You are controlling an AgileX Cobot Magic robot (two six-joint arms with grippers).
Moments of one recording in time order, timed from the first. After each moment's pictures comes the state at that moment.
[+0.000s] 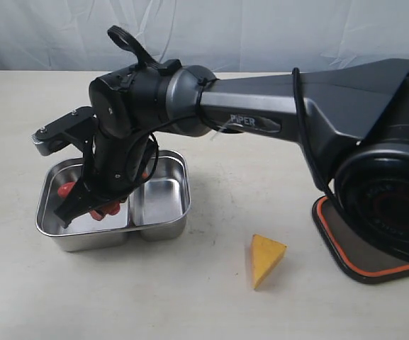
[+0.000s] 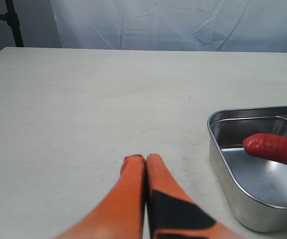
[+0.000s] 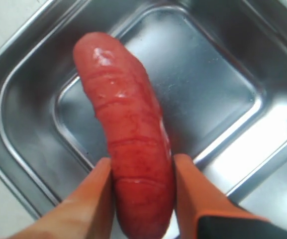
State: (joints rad) left arm 0.02 0.00 0.00 0.00 0.35 -0.04; right arm 1.06 2.25 -1.78 0.19 0.85 -0.18
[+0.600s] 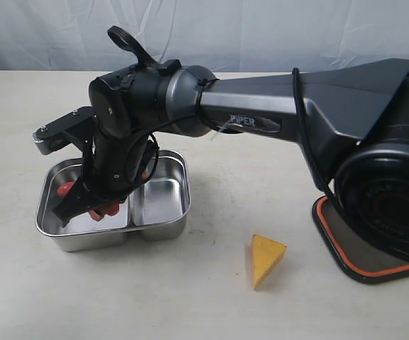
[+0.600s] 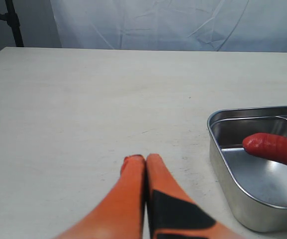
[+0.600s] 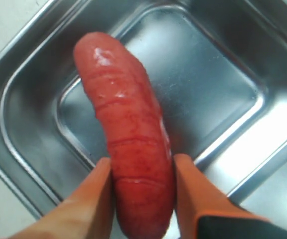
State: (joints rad) left arm 0.02 0.00 0.00 0.00 0.35 -0.04; right arm 1.06 2.25 -1.78 0.19 0.84 -0.16
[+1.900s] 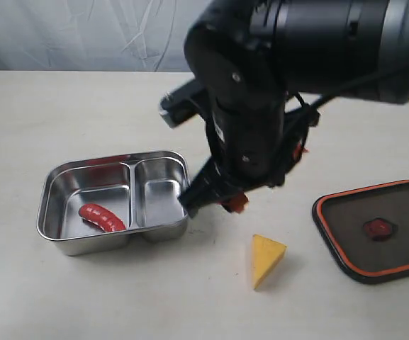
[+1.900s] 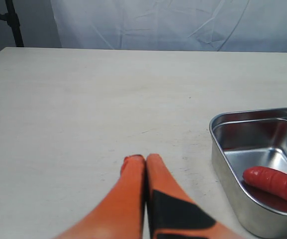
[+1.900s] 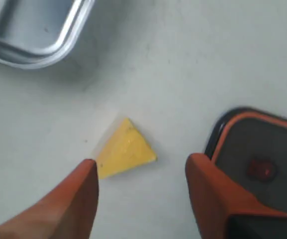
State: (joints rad) left arm 0.02 0.00 0.00 0.00 0.35 -0.04; right arm 1.06 1.71 -1.34 -0.28 1.22 0.36
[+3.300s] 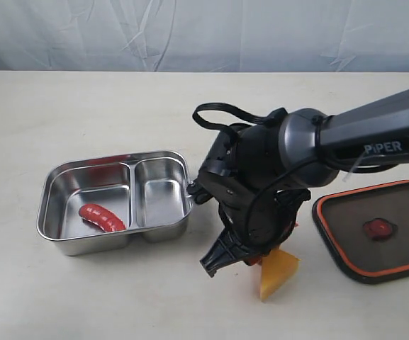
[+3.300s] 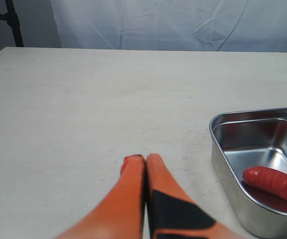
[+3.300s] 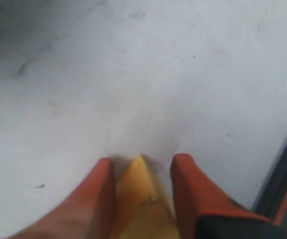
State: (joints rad) left arm 0.02 0.00 0.00 0.00 0.35 -0.04; right arm 1.02 1.95 -1.09 -0.32 0.91 0.47
